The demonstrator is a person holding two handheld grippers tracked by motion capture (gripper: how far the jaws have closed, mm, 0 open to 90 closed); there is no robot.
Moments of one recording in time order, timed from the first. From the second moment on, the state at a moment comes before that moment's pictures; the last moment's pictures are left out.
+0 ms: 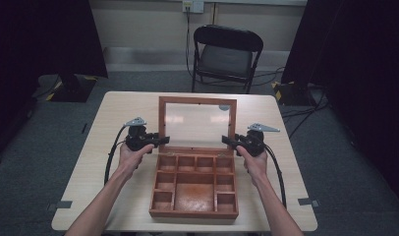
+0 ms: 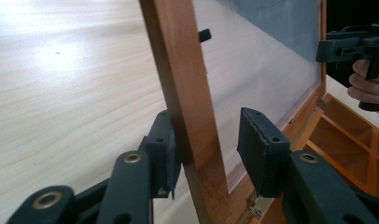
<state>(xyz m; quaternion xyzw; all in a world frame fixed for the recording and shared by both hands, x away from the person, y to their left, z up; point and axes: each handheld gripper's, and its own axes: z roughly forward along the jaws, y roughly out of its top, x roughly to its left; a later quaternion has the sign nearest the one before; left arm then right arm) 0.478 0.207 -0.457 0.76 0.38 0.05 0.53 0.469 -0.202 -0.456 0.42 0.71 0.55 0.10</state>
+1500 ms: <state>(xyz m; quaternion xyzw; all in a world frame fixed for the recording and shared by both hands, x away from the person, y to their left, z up) 0.488 0.205 -0.483 0.77 0.41 0.01 0.49 0.481 -0.192 -0.483 0.46 0.73 0.49 0.09</state>
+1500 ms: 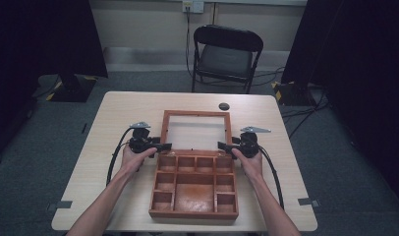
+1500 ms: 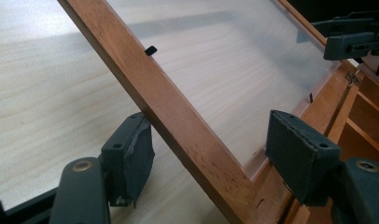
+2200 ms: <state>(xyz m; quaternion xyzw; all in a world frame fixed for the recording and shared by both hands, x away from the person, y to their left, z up) 0.489 0.209 -0.485 0.77 0.42 0.01 0.48 0.481 -0.200 -0.484 0.48 0.73 0.48 0.08</state>
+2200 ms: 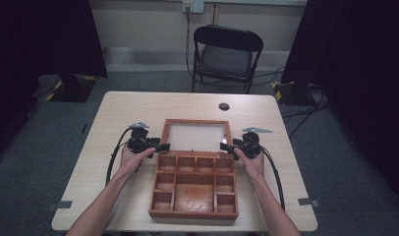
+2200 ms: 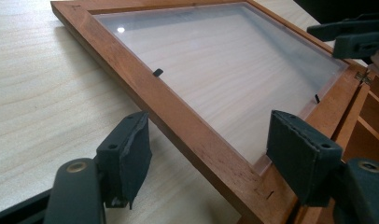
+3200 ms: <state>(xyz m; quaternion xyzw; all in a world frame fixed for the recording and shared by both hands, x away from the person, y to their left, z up) 0.438 0.249 -0.457 0.80 0.41 0.07 0.43 0.420 -0.264 -0.451 0.49 0.72 0.47 0.11</state>
